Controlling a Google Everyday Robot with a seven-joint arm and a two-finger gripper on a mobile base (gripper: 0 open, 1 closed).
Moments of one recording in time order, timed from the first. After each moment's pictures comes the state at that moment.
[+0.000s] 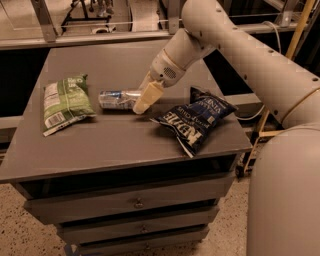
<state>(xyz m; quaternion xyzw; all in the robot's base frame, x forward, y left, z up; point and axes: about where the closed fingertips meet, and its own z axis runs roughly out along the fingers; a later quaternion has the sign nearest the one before) 0.630 0.032 0.844 -0.63 0.69 0.28 0.21</state>
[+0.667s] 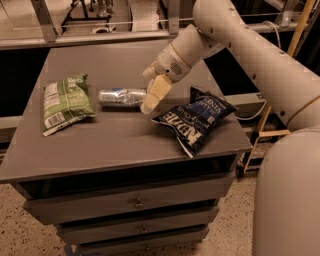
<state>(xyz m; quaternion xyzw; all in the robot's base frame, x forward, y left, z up) 0.630 0.028 0.865 -0.63 0.67 0.31 0.24</state>
